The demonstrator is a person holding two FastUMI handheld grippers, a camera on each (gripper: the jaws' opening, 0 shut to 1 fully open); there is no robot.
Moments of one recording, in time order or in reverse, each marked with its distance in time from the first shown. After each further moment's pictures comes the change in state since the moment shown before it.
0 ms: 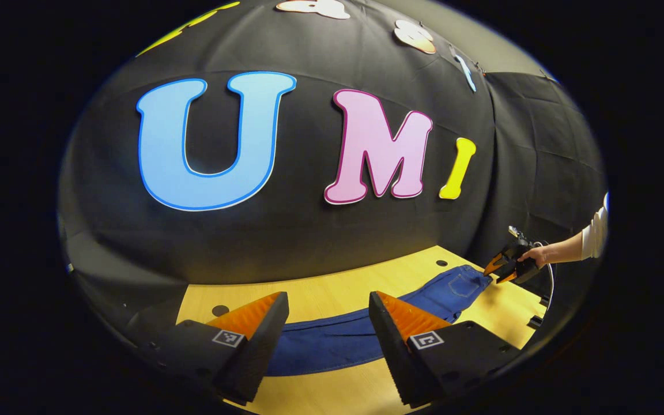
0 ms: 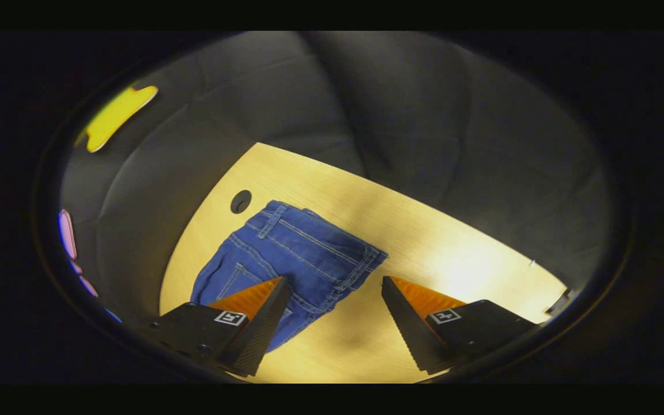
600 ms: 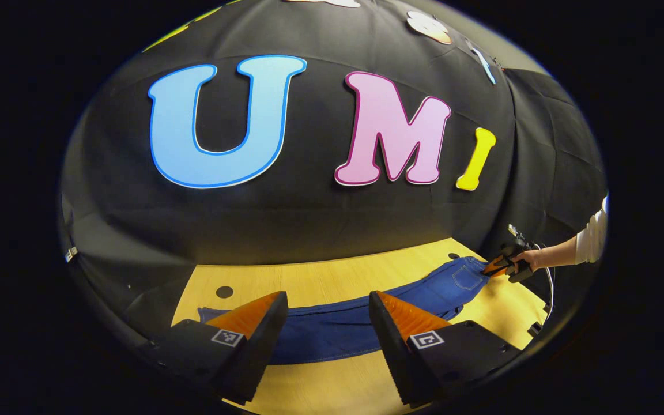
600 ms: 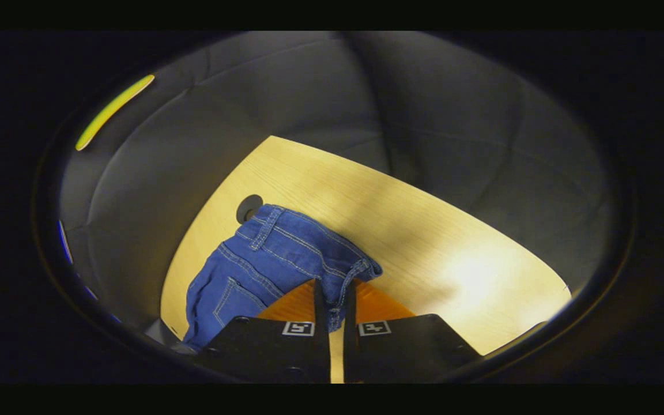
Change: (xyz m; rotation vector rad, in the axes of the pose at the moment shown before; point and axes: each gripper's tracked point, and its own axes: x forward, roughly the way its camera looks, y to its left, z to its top) left arm -0.001 -0.011 -0.021 -0.035 0.057 0.087; right arm 0.026 0.008 0.009 -0.090 0.006 0.071
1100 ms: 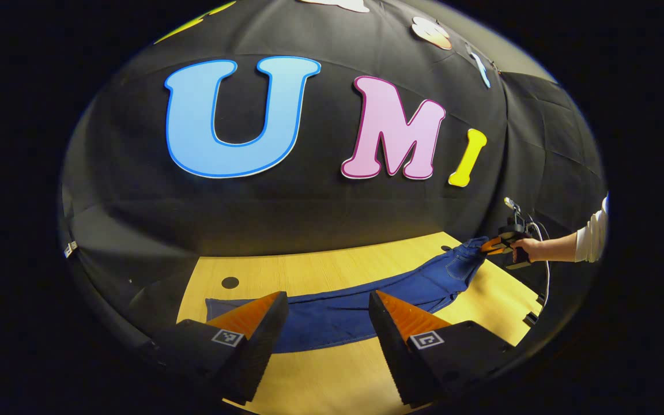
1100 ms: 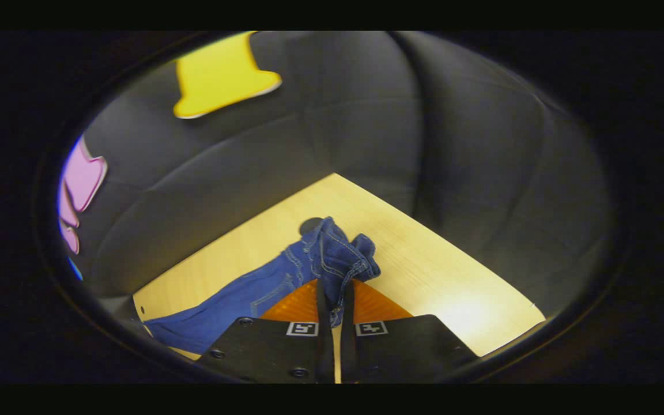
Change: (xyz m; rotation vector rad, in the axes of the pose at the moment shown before) left arm -0.040 0.040 -0.024 -0.014 0.032 -0.066; right arm -0.062 0.049 0.018 -0.323 -0.274 0.057
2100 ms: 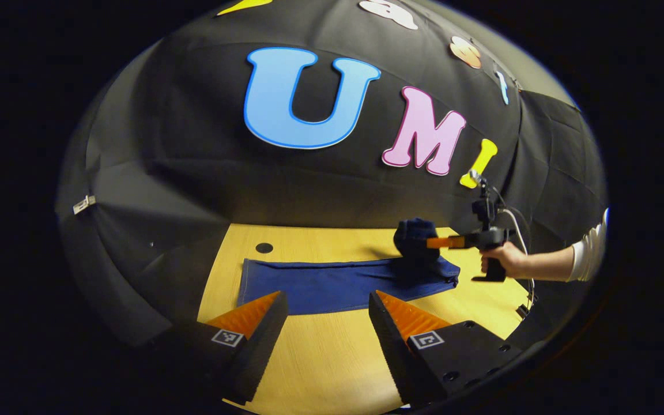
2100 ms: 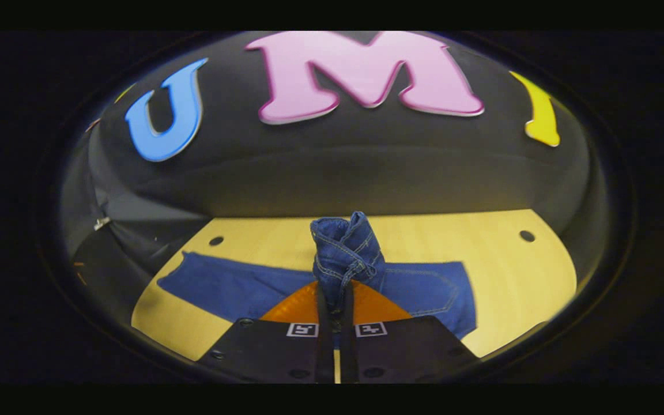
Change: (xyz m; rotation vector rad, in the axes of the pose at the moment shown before) left arm -0.086 0.090 -0.072 -0.152 0.038 0.028; right arm -0.173 0.120 -0.003 -0.508 -0.033 0.445
